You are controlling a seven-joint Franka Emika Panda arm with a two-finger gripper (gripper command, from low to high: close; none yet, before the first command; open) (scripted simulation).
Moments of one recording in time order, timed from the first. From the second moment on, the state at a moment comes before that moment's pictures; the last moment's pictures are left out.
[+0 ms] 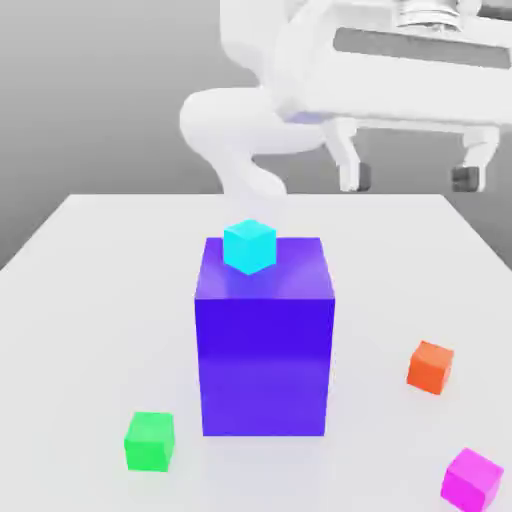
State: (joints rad) arm 0.11 -0.16 0.15 -2.28 -0.08 2.48 0.70
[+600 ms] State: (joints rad) arm 0.28 0.50 0.19 -2.24 -0.22 2.73 0.67
